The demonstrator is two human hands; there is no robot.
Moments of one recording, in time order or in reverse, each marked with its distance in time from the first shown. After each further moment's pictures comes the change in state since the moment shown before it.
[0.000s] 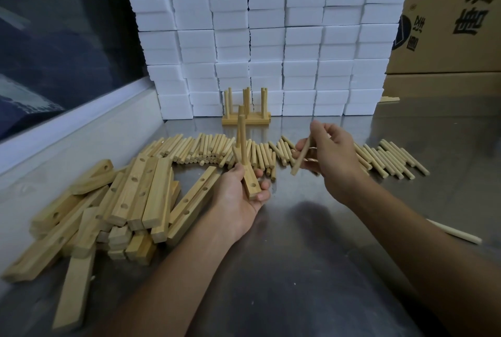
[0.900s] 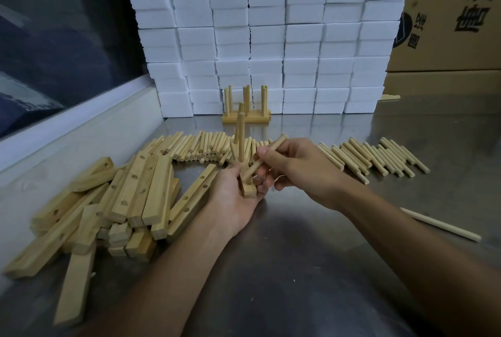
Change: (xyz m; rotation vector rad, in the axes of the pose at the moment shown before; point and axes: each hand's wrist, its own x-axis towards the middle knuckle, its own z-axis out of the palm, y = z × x) left_hand 0.012 0.001 -0.007 -0.016 -0.109 0.013; right_hand -0.025 -0.006 0.023 -0.235 -0.505 -0.021
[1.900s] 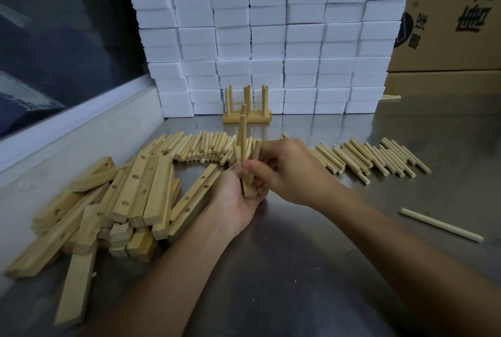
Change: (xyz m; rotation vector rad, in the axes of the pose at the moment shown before) left_hand 0.008 -0.003 -0.004 0.019 0.061 0.000; right_hand 0.000 -0.008 0.016 -0.676 0.083 -0.339
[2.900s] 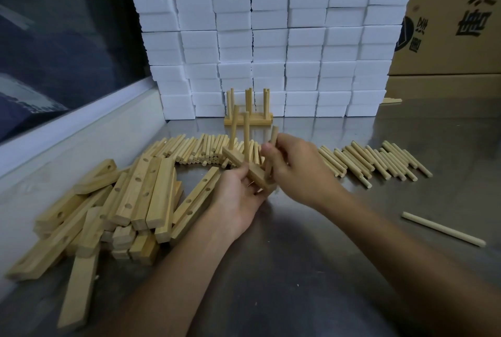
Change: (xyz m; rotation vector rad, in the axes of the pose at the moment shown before) left_hand -0.005 0.004 -0.002 0.019 -0.083 0.007; right_hand 0.004 0.011 0.006 0.035 0.183 0.165
